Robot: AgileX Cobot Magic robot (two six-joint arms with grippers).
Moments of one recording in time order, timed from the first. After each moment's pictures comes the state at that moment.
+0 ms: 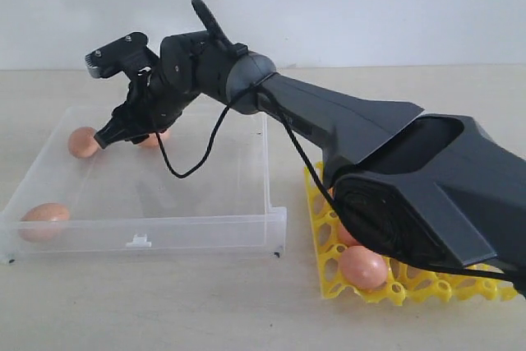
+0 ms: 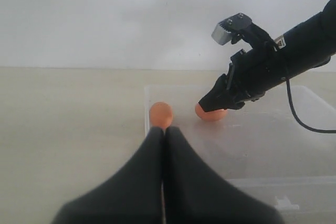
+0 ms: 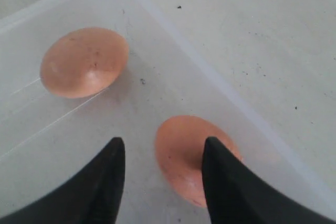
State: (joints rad) left arm -0.02 0.00 0.00 -0.04 0.22 0.02; right arm 0.75 2.68 -2.50 0.21 0.71 -0.28
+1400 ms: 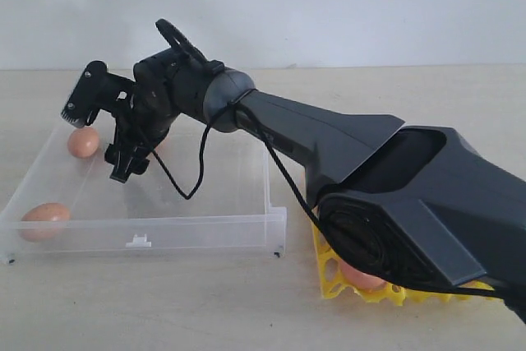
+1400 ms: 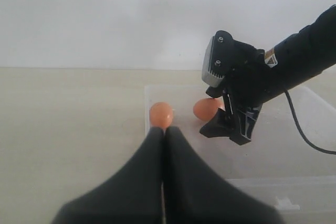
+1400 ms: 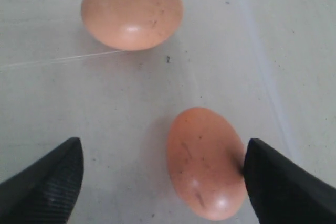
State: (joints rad) left arm -0.02 0.00 0.00 -0.04 0.22 0.02; right arm 0.81 2.69 -2.49 0.01 0.72 -0.60
